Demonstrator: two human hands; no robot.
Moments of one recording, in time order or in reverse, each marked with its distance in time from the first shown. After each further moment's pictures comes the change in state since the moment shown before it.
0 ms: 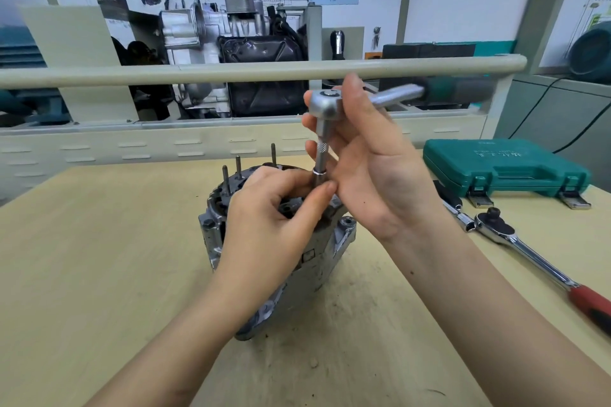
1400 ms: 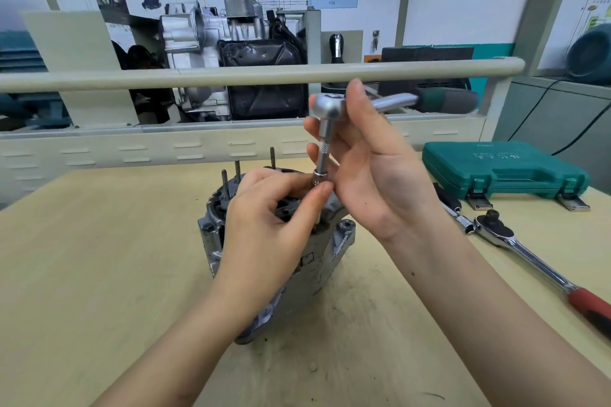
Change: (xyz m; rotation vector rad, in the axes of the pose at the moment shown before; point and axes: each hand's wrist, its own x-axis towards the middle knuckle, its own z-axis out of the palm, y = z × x) left_hand -0.001 -0.001 0.001 -0.001 0.022 -0.001; right_hand 0.003 -0.001 -0.003 0.052 0.015 0.044
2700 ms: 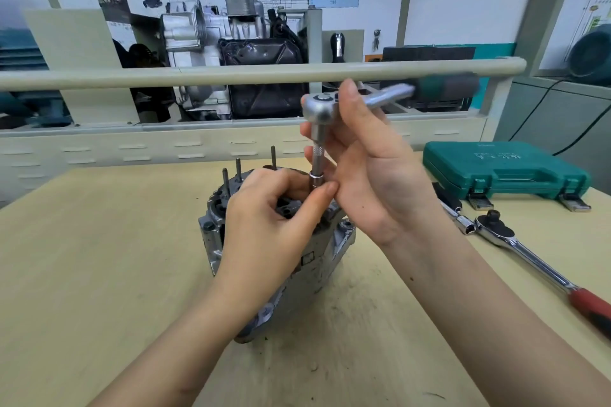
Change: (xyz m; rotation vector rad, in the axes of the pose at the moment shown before) left_hand 0.002 0.002 0.000 0.009 0.042 0.000; right_hand -0.006 0.000 0.007 -0.031 -0.026 -0.016
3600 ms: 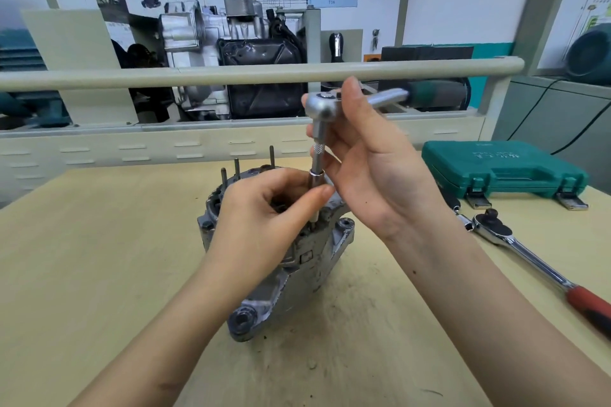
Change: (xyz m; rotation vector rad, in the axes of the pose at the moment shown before) left_hand 0.006 -0.003 -0.009 -0.149 -0.192 -0.051; right_hand 0.004 -0.002 -0.005 -0.010 0.032 0.005
